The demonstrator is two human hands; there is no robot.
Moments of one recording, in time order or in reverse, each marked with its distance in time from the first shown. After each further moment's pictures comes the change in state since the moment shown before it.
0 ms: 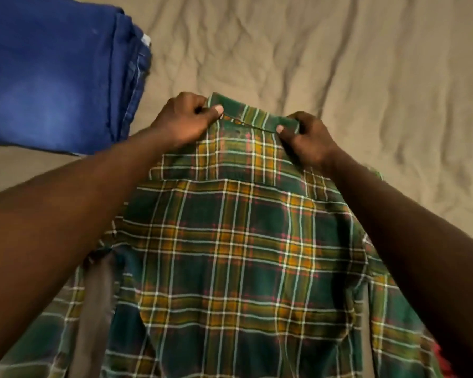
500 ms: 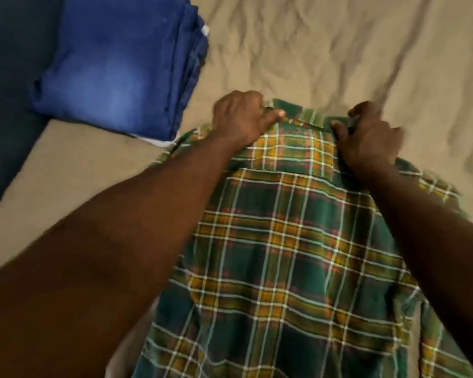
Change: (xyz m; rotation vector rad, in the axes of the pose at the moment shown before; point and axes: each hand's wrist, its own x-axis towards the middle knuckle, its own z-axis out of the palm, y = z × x) left_hand -0.005 0.004 0.023 0.316 0.181 -0.068; right_hand -0.006 -0.006 0.021 -0.660 0.295 0.058
